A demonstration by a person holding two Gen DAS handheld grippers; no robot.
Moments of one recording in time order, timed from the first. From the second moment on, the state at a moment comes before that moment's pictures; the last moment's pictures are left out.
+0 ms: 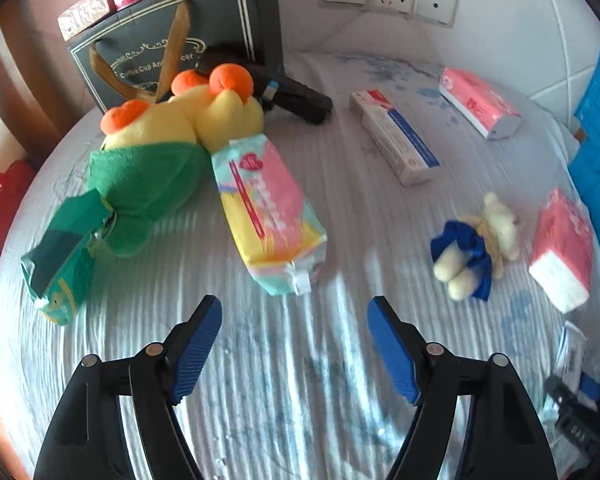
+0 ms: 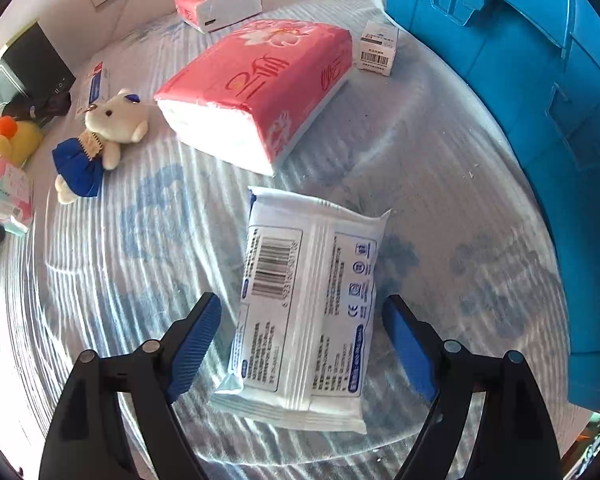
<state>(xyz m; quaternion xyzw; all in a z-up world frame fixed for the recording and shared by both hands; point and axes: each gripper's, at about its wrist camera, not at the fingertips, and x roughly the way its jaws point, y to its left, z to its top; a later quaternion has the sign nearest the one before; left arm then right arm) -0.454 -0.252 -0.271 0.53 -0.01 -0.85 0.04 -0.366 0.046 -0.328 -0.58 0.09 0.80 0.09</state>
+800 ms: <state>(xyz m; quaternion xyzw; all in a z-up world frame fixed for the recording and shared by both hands) -0.354 -0.206 -0.260 0.52 -0.04 -0.85 0.01 -0.317 0.018 -0.293 -0.54 0.03 0.84 0.01</state>
